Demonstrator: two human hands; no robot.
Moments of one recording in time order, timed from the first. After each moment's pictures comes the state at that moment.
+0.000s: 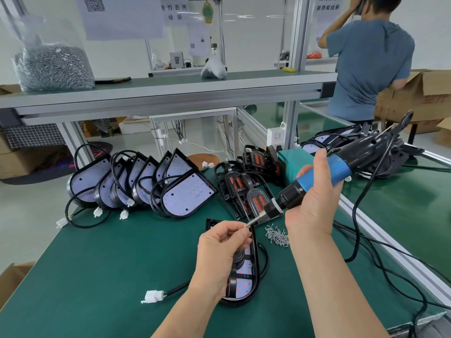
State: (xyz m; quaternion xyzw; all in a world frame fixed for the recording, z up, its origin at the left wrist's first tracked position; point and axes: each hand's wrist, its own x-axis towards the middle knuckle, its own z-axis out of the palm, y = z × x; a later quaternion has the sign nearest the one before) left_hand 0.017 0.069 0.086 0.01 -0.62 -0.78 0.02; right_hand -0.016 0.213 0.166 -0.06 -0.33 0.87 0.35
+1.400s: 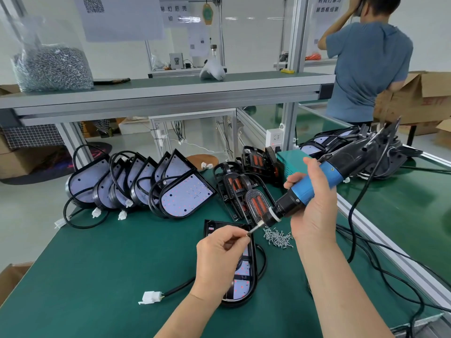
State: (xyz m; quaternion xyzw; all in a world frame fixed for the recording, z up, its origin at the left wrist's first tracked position) left_hand 0.021 0.071 0.079 -0.05 -0.77 -0.63 0.12; right_hand -0.016 0.230 0.150 0.00 -0.36 0.89 0.28
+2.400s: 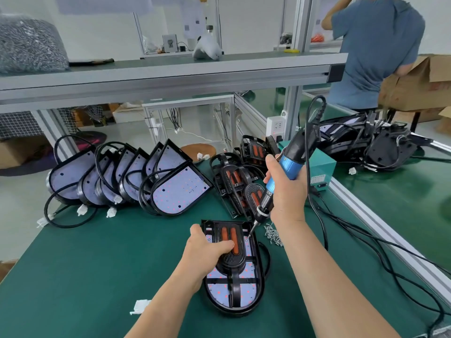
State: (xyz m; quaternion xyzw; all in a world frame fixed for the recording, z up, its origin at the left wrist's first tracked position) left_hand -0.031 0.041 0.057 0.13 -0.80 -0.58 -0.10; right_hand -0.093 0.210 0.109 -0.05 -0.50 0.82 0.28
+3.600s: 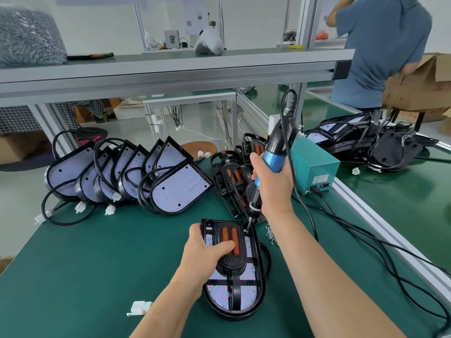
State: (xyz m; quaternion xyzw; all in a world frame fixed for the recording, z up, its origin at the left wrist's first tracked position) left_hand -0.025 0.040 0.044 0.11 -0.74 -0.66 -0.05; right_hand -0.118 0.195 0.106 -0.05 -0.58 0.77 0.25
